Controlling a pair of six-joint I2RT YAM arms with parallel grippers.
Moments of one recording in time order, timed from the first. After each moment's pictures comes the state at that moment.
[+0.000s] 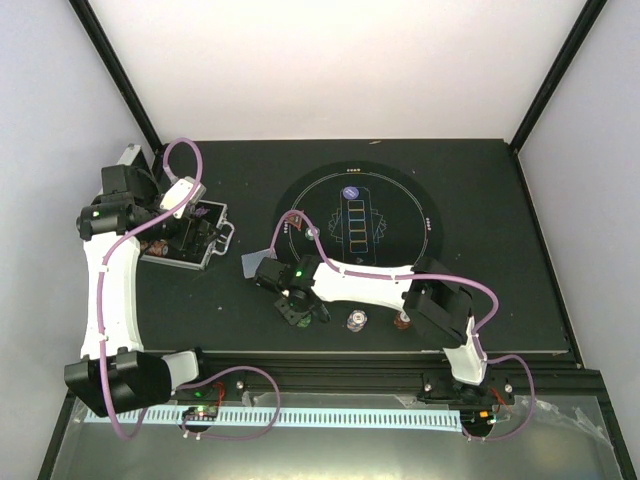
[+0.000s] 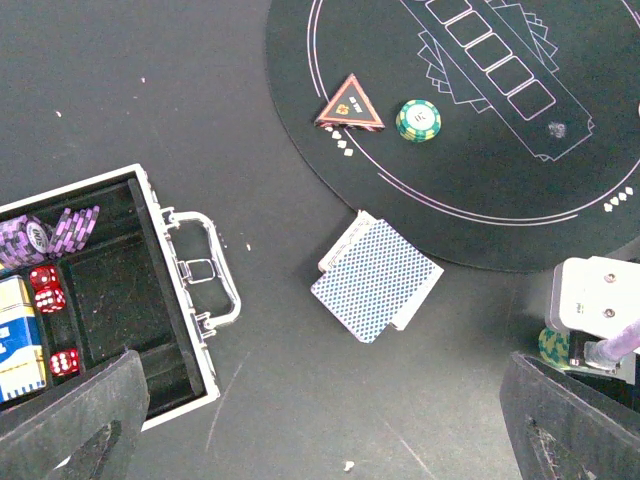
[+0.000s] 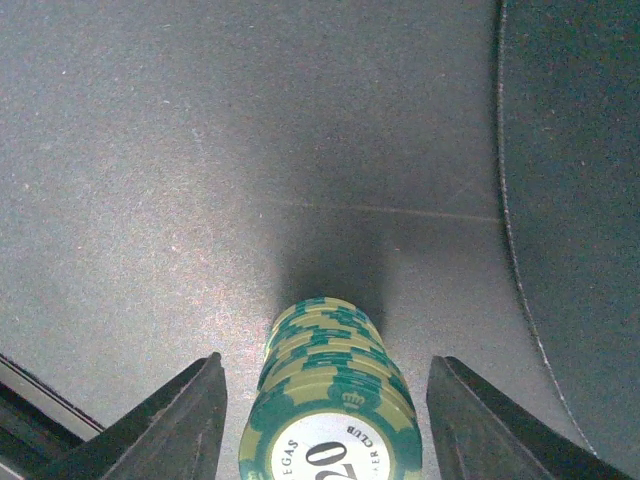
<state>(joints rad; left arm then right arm) 0.25 1.20 1.34 -1.18 0.55 0.62 1.19 2.01 1.54 -0.88 0.09 0.44</state>
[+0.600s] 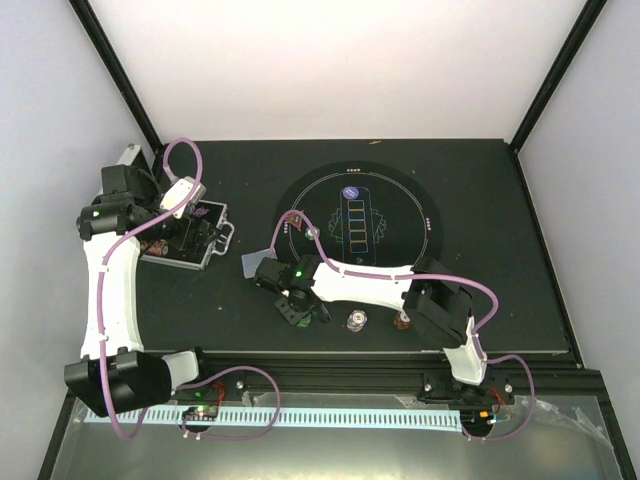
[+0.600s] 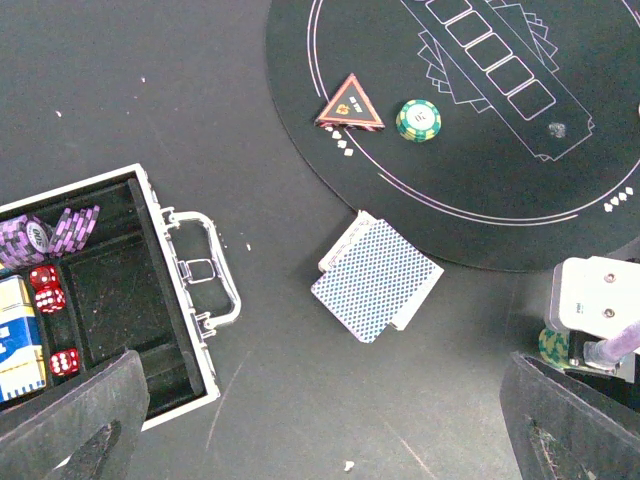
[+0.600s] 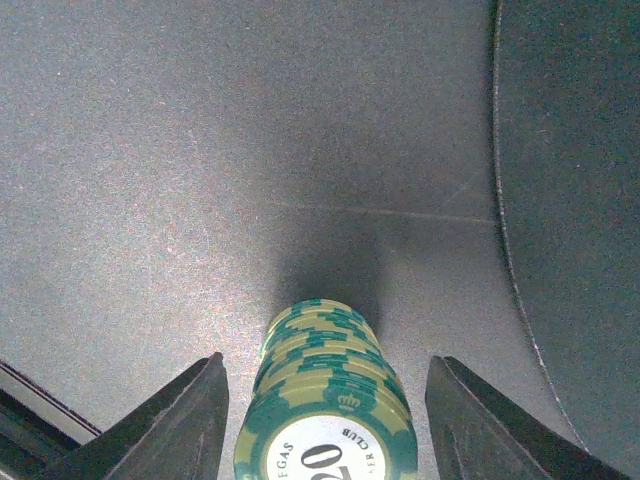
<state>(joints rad) 0.25 1.20 1.34 -1.18 0.55 0.62 1.19 2.01 1.54 -0.88 0.10 0.43</state>
